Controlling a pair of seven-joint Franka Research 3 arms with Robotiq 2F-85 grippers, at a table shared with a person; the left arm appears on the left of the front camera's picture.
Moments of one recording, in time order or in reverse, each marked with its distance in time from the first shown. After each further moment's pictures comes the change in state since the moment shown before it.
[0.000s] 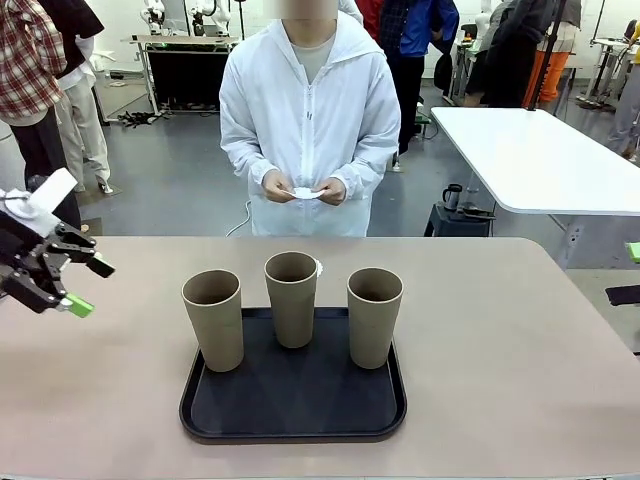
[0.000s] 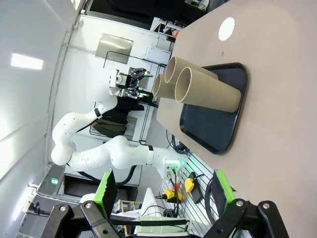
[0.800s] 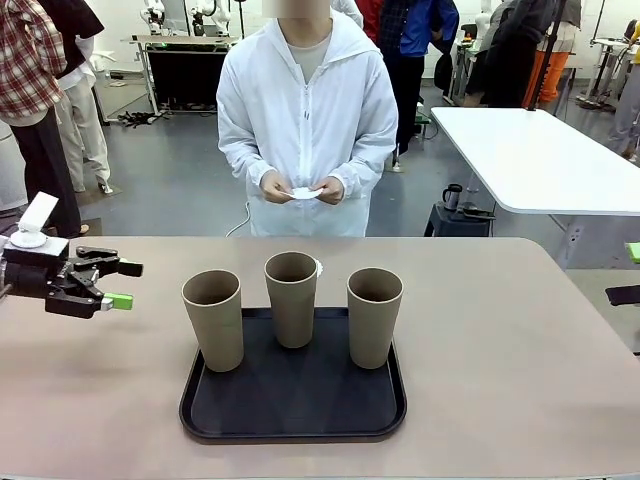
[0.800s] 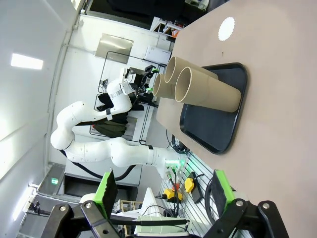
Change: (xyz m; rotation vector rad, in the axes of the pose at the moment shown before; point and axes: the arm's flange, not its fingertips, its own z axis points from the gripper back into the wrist) left arm -0.053 0.009 -0.052 0.056 -0.514 0.134; right arm 0.000 0.000 0.000 0.000 0.000 0.000
